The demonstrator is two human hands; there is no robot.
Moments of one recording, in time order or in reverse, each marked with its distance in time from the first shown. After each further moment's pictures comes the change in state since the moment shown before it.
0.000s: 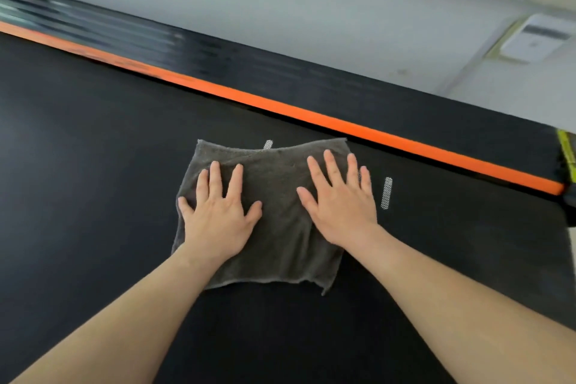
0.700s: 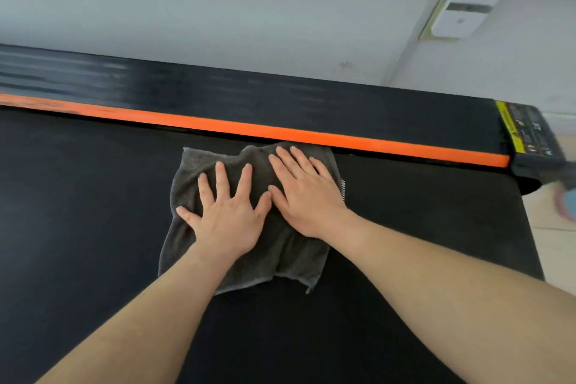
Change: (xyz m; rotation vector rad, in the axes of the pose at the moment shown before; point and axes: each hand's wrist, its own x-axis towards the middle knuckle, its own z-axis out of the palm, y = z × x) left_hand 0.038 0.088 0.009 -0.009 -0.143 0.060; right_hand 0.029 0.040 -0.001 0.130 0.125 -0.153
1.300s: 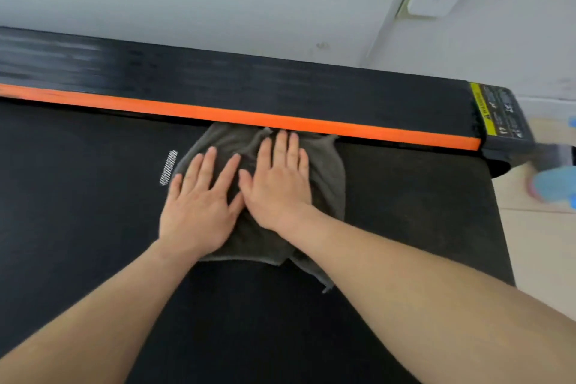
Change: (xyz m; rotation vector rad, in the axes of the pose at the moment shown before) left_hand 0.006 -0.009 0.021 0.185 0.163 0.234; right_hand 0.002 -0.019 0.007 0.073 0.004 0.312
